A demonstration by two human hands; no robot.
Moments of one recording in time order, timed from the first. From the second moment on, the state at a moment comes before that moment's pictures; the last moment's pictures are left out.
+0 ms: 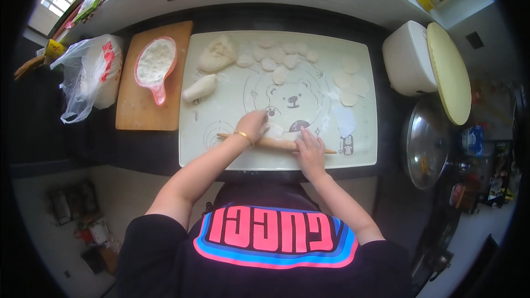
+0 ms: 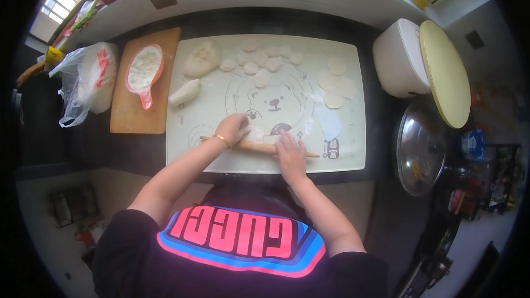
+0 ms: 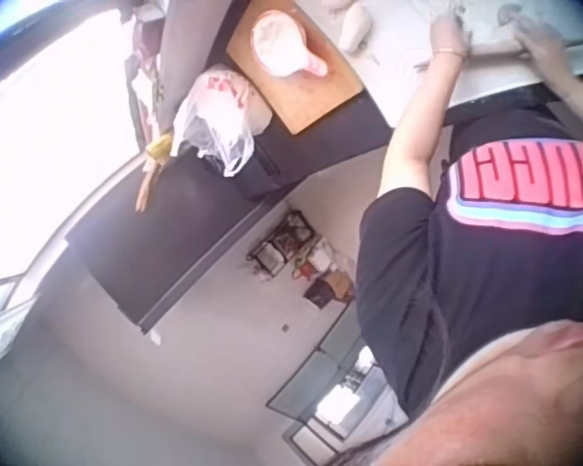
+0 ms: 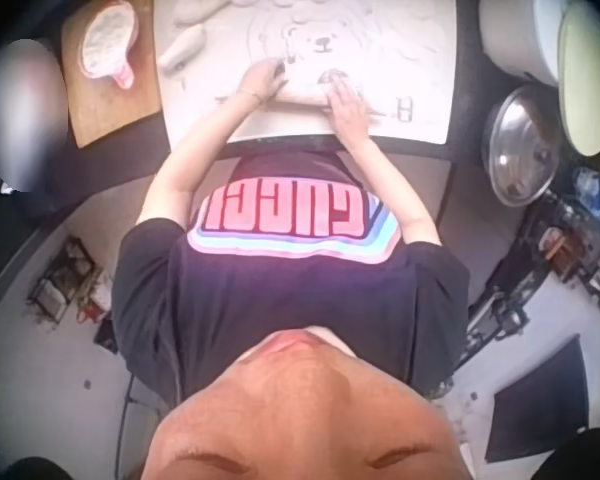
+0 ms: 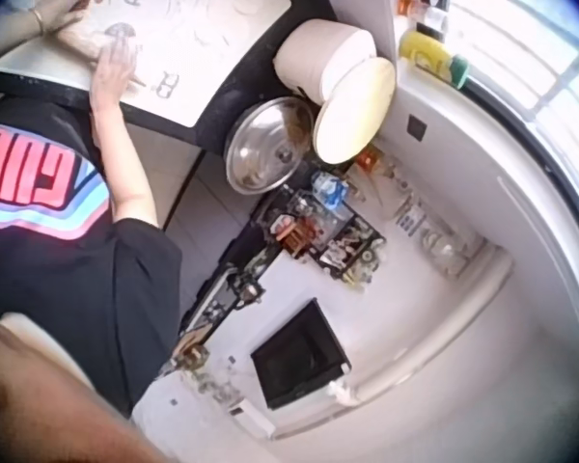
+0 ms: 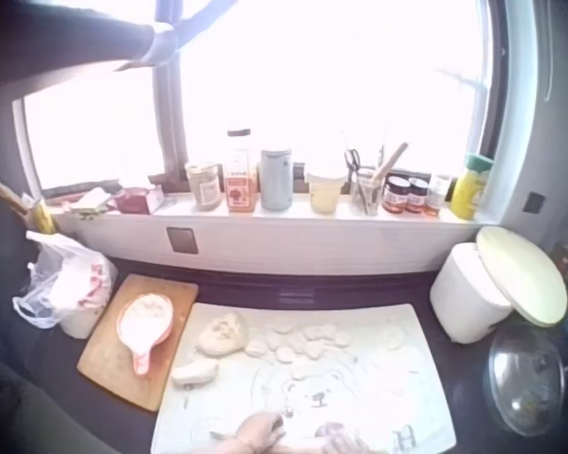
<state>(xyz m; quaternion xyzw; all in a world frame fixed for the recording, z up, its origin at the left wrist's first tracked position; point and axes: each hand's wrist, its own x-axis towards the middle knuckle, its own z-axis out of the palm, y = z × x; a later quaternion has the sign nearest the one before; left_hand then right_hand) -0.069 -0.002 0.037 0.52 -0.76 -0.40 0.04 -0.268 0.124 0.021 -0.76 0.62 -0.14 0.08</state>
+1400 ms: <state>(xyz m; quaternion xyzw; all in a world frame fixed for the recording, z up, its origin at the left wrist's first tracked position) -0.043 -0.023 0.026 0.42 -0.84 -0.32 0.11 -0.252 0.092 0.003 -0.73 0.65 -0.18 0.04</state>
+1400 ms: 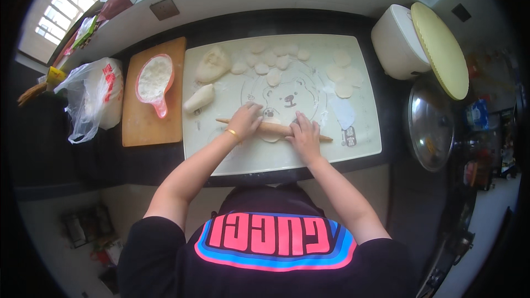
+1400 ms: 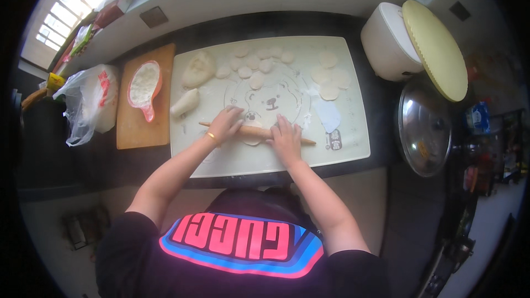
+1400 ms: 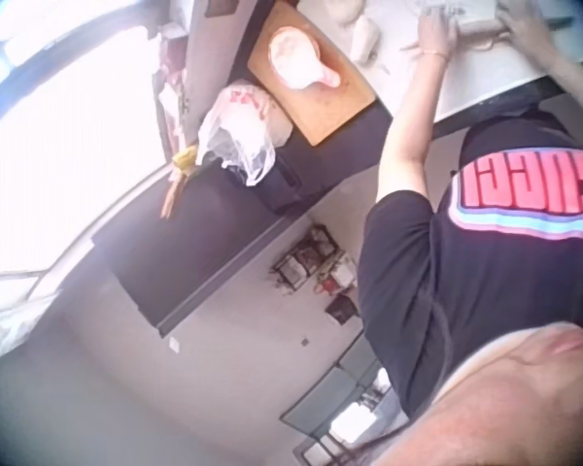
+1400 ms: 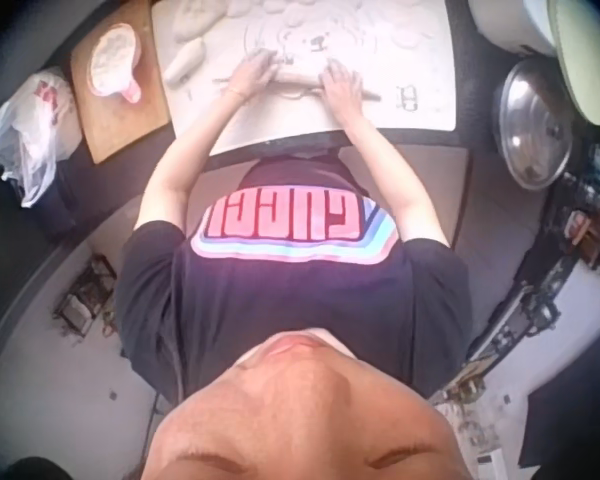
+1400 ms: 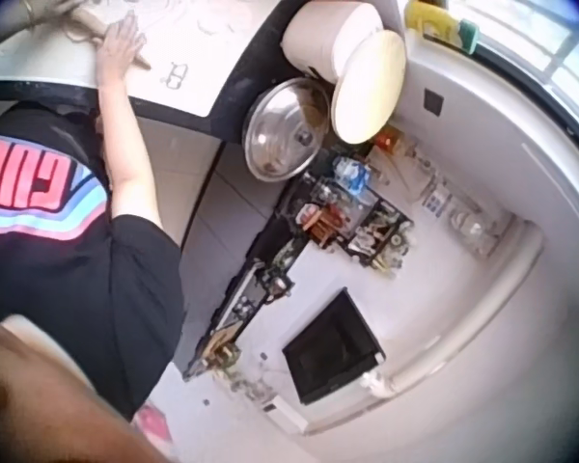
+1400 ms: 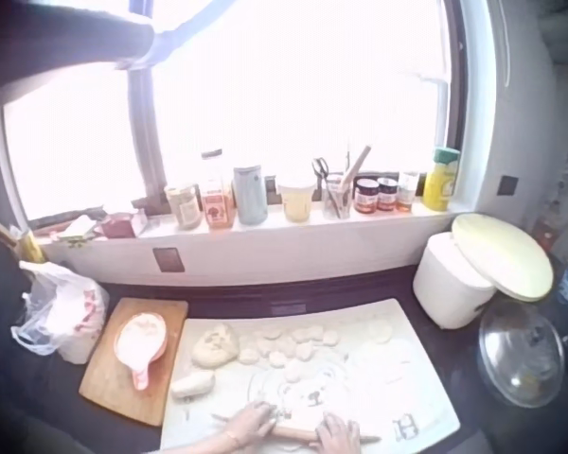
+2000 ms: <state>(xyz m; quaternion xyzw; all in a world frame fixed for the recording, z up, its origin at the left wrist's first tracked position) -0.038 0.003 0.025 0.56 -0.82 -0.09 0.06 -0.247 0.071 0.023 -0.69 0.71 -0.14 0.06</state>
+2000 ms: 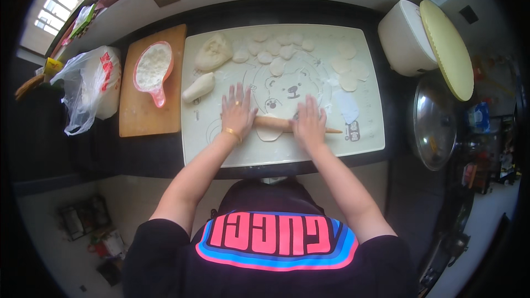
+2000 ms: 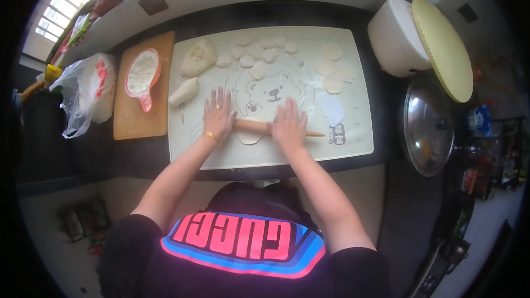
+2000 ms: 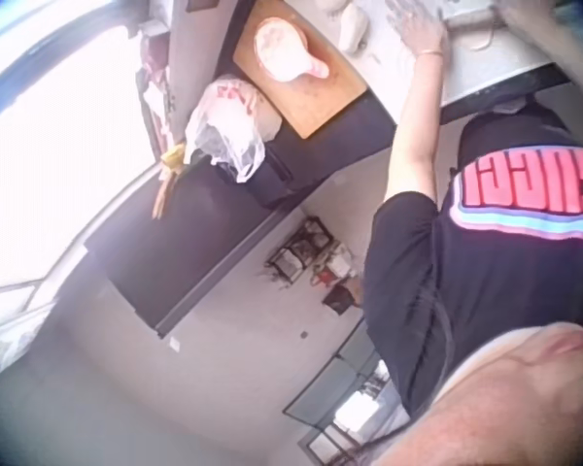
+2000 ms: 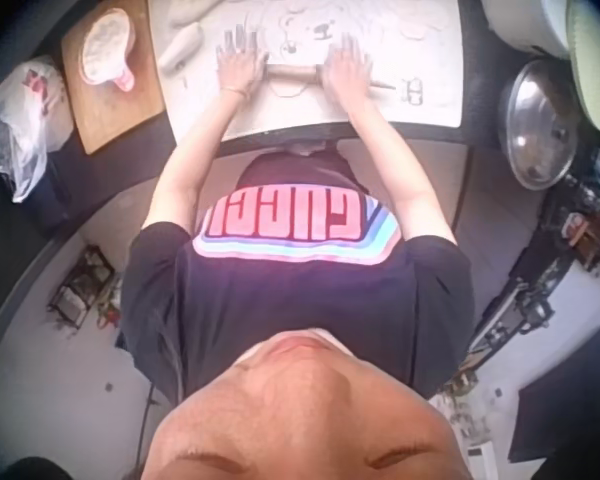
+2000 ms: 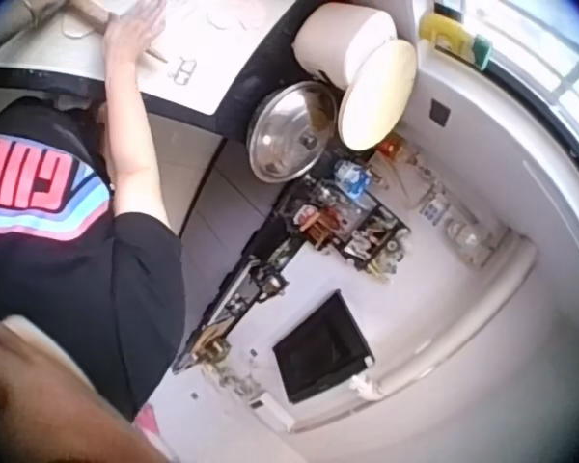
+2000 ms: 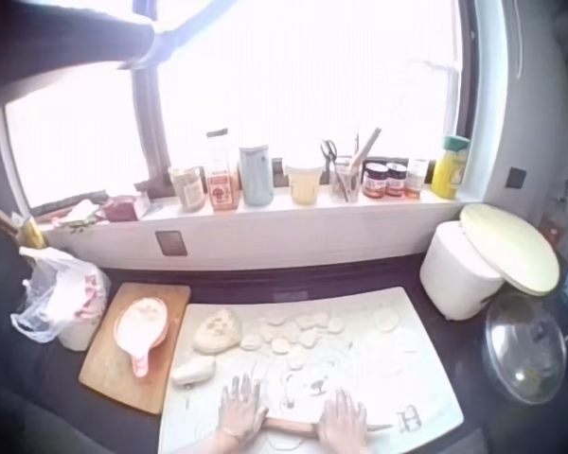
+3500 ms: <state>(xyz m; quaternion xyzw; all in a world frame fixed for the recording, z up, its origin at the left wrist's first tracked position) 0.001 0.029 0.016 0.57 -0.81 -0.11 0.09 -0.246 0.095 0.015 -0.77 0.63 -0.14 0.00</state>
